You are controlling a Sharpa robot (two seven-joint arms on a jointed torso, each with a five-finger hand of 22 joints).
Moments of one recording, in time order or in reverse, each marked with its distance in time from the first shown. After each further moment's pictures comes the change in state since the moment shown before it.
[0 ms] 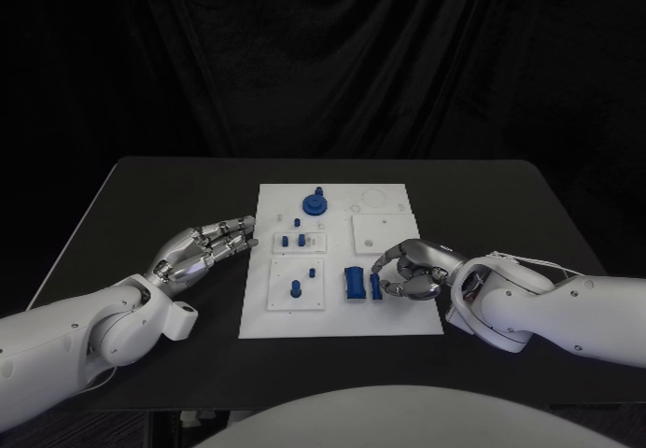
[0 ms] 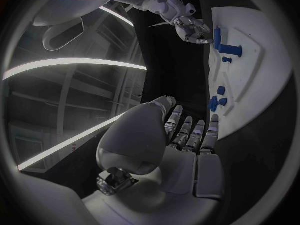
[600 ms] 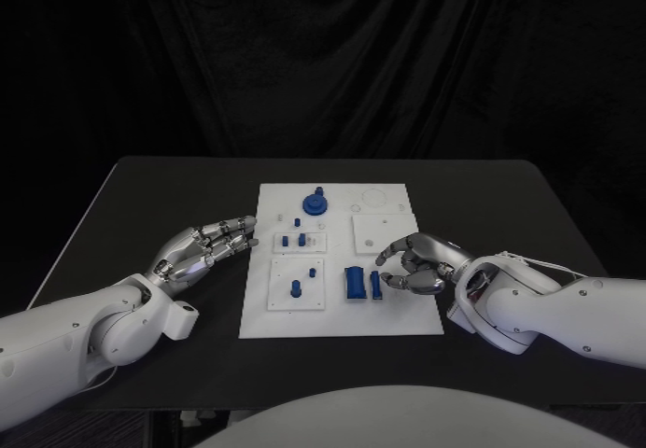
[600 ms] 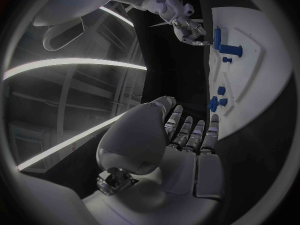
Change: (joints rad) left arm 0.001 -0.001 0.000 0.001 0.000 0.000 0.001; left_hand 0.000 0.000 0.000 0.000 -0.004 0.000 0.000 0.000 0.000 0.000 0.000 0.000 0.000 0.000 0.000 0.000 0.000 0.000 0.000 0.000 0.000 0.001; right arm 0.004 -0.021 0.000 0.027 0.040 -0.072 0.006; right_hand 0.010 0.012 -0.060 0.025 -0.001 -0.027 -0.002 0.046 0.052 0.000 0.000 0.010 0.000 0.000 0.000 0.000 0.000 0.000 0.000 0.000 0.000 0.000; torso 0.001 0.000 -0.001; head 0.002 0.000
